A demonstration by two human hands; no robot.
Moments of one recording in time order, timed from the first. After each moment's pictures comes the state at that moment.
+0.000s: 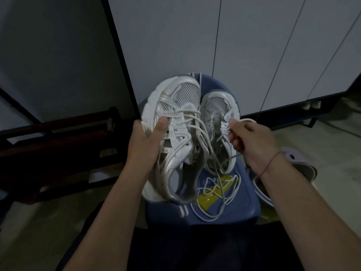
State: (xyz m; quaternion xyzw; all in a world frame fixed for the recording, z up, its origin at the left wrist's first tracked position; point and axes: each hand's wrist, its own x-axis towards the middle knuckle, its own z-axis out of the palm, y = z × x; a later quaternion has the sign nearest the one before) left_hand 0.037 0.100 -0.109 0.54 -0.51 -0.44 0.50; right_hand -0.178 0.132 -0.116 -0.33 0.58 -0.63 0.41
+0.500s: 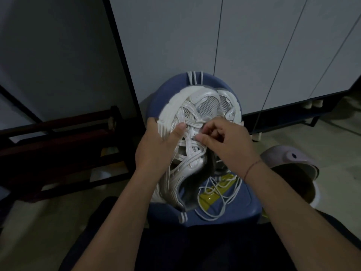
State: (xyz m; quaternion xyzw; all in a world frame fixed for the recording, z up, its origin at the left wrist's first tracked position) left_hand 0.025 0.111 -0.110 0.58 -0.62 -0.32 0.41; right_hand -0.141 0.145 -0.109 -0.64 0.58 -0.46 0.18
